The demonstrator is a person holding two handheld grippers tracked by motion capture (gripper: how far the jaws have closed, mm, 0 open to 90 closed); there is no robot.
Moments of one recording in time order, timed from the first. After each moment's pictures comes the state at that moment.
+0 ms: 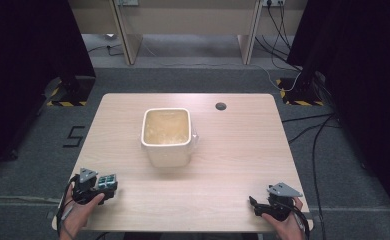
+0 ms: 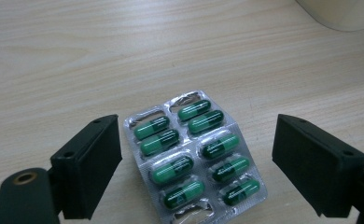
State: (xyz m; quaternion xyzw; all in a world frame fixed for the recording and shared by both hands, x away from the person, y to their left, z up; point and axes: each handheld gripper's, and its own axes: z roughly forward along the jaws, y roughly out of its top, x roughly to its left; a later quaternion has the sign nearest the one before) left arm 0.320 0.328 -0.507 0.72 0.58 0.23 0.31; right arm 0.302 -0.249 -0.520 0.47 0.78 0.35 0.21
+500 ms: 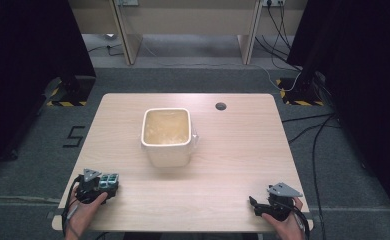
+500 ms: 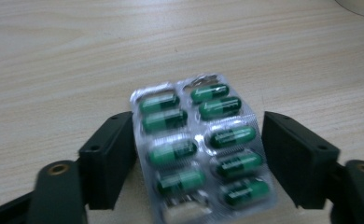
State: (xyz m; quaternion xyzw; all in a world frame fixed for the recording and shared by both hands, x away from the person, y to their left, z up) left arm 0.324 0.328 -0.516 0.71 0.59 0.23 0.30; right arm 0.302 -0.249 -0.520 0.47 0.78 0.35 0.21
